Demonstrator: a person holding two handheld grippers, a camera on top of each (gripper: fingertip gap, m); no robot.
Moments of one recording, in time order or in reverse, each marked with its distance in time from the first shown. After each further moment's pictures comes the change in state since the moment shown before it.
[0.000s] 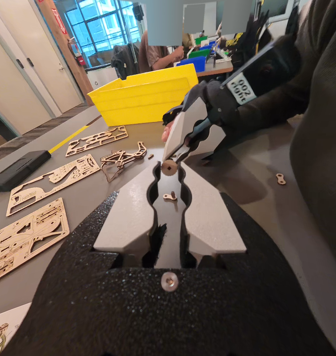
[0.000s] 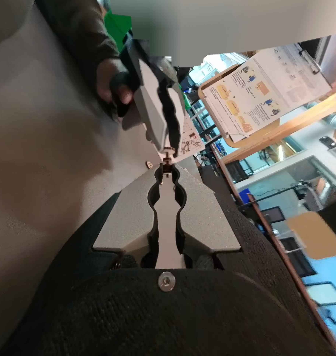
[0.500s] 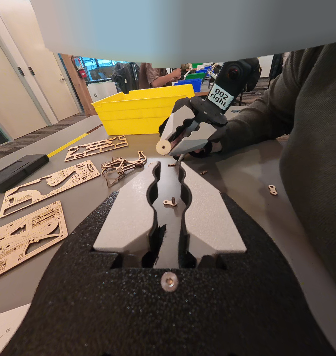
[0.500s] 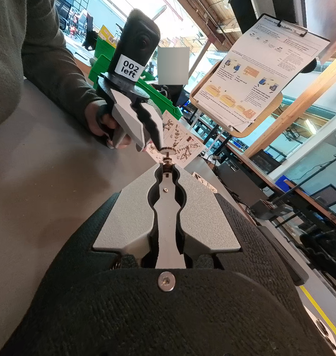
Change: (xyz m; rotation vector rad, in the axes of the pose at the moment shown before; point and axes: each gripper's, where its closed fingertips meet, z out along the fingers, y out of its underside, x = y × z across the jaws) left arm -0.006 -0.010 -0.008 0.088 0.018 -0.066; right arm 0.024 0.000 -0.010 0.112 0.009 0.357
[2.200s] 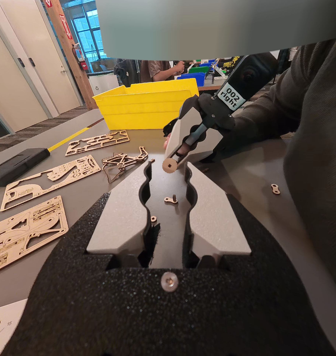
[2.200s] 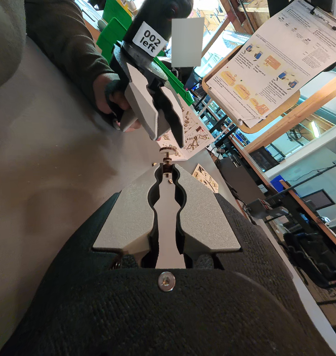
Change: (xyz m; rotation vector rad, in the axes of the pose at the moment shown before) left arm -0.002 0.004 0.002 -0.032 -0.015 -0.011; right arm -0.016 0.012 0.007 -0.100 -0.045 -0.116
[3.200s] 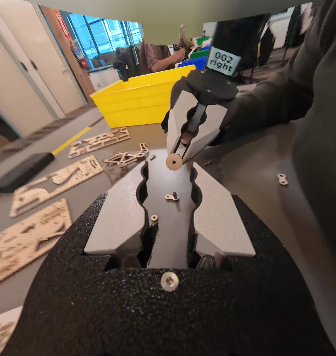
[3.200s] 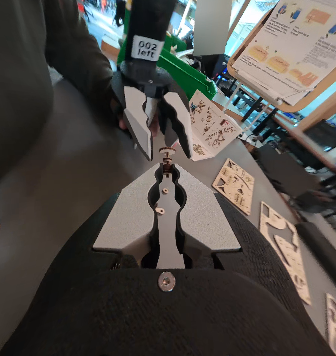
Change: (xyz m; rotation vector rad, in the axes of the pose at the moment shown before) left arm 0.005 0.005 0.005 -0.051 -0.009 0.080; right arm -0.007 -0.013 0.000 -0.033 -0.154 0.221
